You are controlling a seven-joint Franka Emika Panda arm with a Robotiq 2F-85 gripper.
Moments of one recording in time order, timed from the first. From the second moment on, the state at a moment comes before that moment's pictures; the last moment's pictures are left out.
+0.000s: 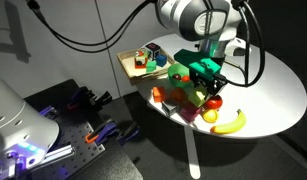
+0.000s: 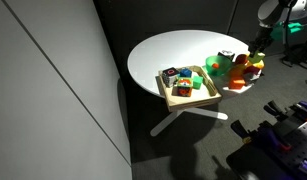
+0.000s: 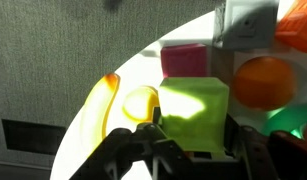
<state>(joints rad) -0.25 0.44 -0.17 -2.13 -0.02 2.57 -0.22</state>
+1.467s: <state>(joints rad) -0.18 0.37 -0.13 -2.13 -0.03 2.51 -0.20</state>
